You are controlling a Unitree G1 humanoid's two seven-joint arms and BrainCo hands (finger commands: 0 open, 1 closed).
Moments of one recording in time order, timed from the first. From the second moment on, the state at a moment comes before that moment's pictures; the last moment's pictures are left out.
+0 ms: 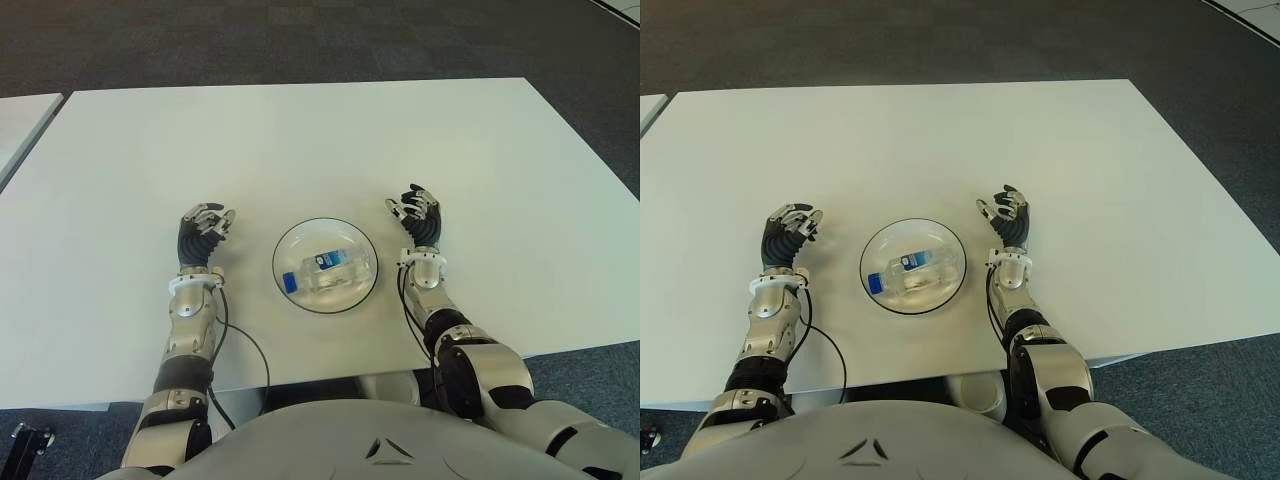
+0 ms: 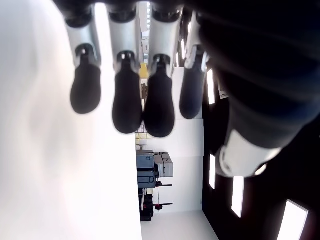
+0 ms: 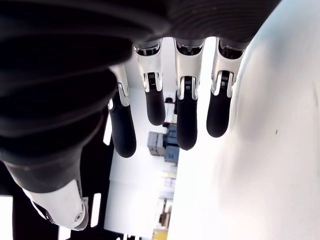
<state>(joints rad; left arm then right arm) -0.04 0.10 0.19 0.51 -0.07 -0.42 0.08 -0.46 -0.06 -0.05 1.18 -0.15 -0.72 -0.43</state>
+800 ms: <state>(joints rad) -0.03 0.10 0.18 0.52 -0.06 -0.39 0.08 -0.44 -0.04 -0.07 1.18 -0.13 -0.80 -0.36</state>
